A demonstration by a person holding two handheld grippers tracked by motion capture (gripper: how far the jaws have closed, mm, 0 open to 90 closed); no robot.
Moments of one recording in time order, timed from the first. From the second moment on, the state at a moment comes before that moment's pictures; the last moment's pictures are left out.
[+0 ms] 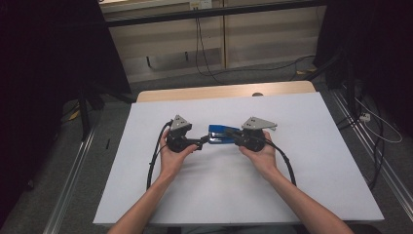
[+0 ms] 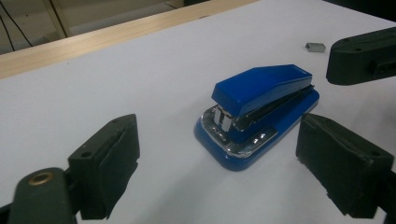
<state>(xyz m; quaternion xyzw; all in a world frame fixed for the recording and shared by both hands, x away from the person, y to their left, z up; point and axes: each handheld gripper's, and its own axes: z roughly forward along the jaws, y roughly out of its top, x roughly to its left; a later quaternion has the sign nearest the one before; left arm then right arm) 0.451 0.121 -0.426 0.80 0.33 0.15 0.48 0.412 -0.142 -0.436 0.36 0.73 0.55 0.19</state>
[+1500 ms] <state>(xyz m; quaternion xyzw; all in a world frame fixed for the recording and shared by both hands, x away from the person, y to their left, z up) 0.460 0.106 -0.436 0.83 0.33 0.14 0.44 0.433 -0.124 -0.453 0.35 0.80 0.46 0.16</state>
